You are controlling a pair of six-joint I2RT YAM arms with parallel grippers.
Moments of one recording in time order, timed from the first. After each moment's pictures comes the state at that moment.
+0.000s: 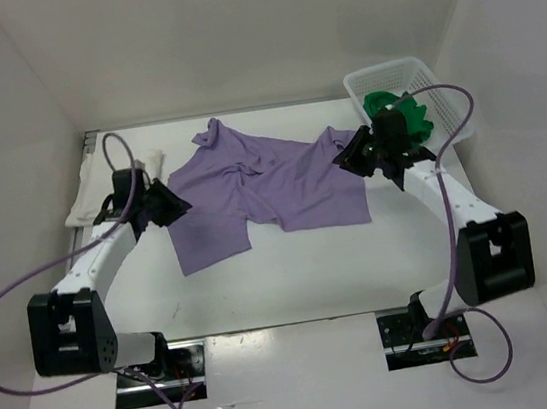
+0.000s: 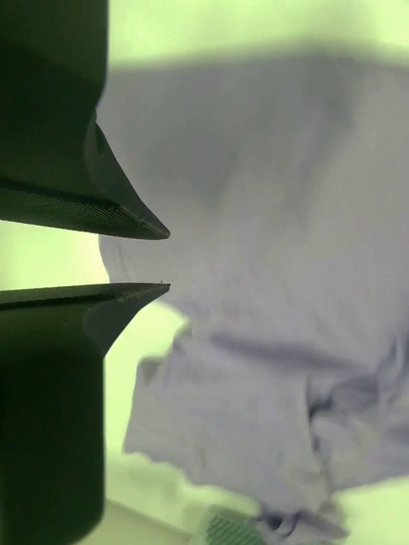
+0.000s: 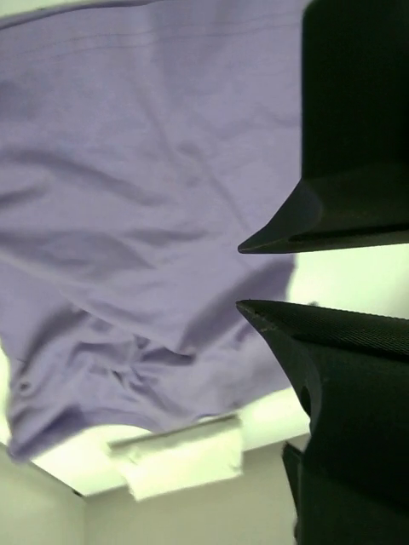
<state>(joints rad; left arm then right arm) -0.05 1.39 0.94 -0.31 0.23 -0.70 0.15 1.47 1.07 -0.27 -0.18 0.82</state>
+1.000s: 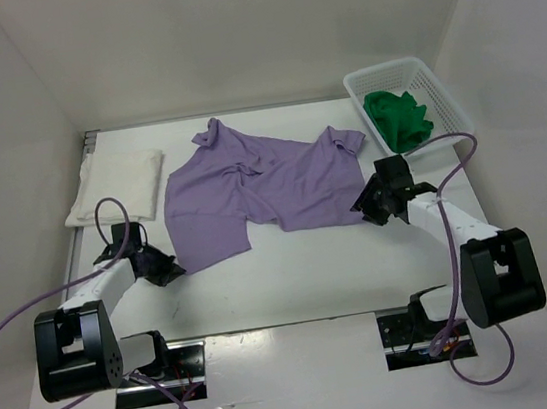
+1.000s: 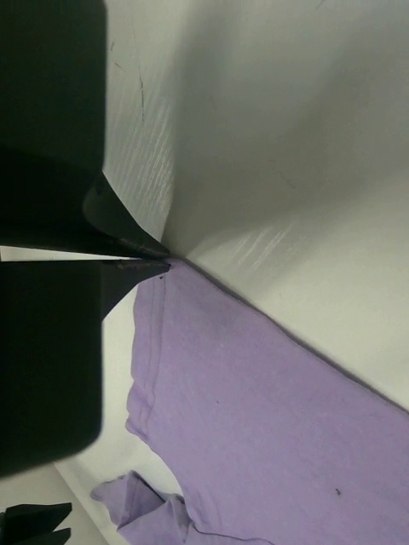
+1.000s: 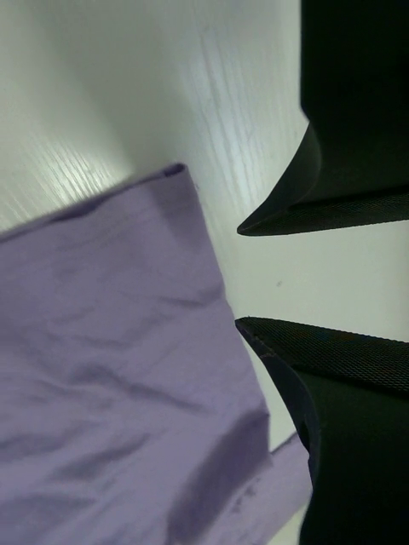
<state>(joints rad) 0.13 1.24 0.50 -0.41 0.23 -0.89 0.15 1.29 0.71 -0.37 -0.05 0.87</state>
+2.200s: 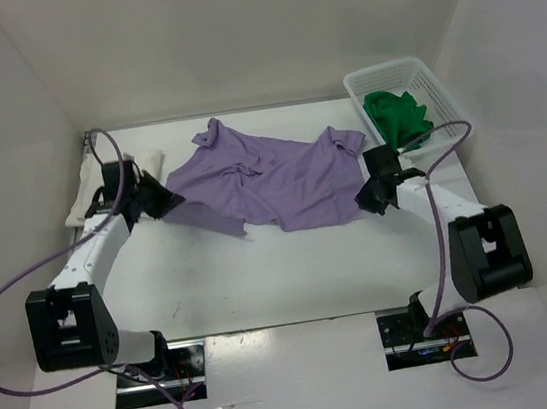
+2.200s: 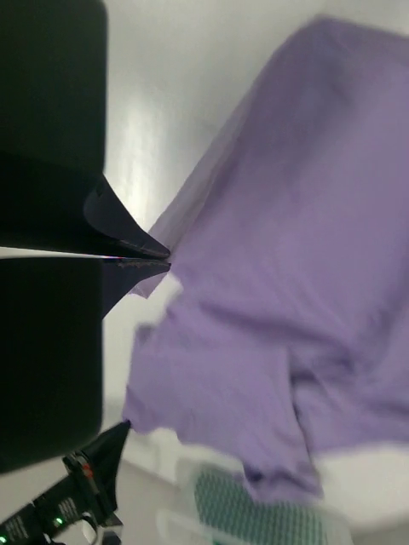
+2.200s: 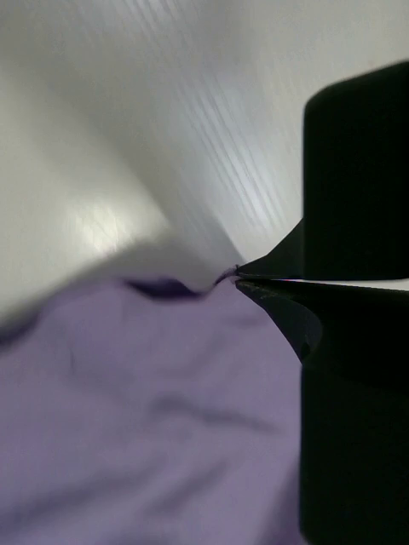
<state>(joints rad) 0.02 1.34 0.88 -0.36 0.27 -0.79 0.17 1.48 0.80 -0.38 0.15 0.95</state>
